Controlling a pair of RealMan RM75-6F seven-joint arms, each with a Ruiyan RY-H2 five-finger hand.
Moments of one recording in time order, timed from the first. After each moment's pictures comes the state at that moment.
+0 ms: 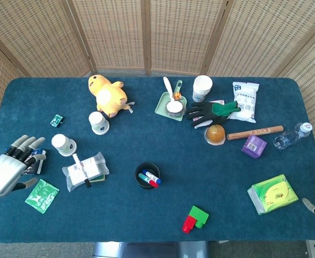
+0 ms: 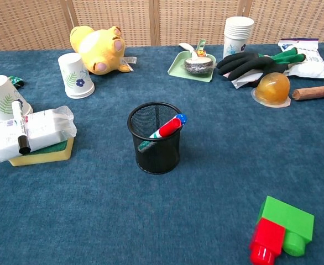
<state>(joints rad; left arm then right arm) -0.27 -1.04 -0.03 -1.42 1.82 1.38 -0.08 -0.05 -0.91 0.08 -1.78 -1.43 1.57 0.06</state>
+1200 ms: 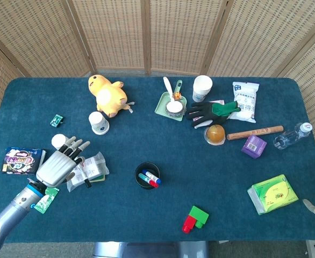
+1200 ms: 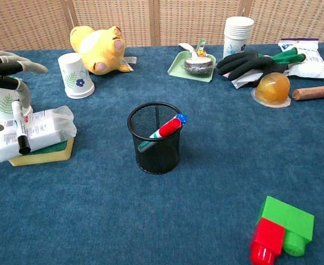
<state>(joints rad) -0.46 -1.22 -0.02 -1.52 1.69 1.11 0.29 -0.05 -0.89 0.08 -1.78 -1.43 1.55 0.12</state>
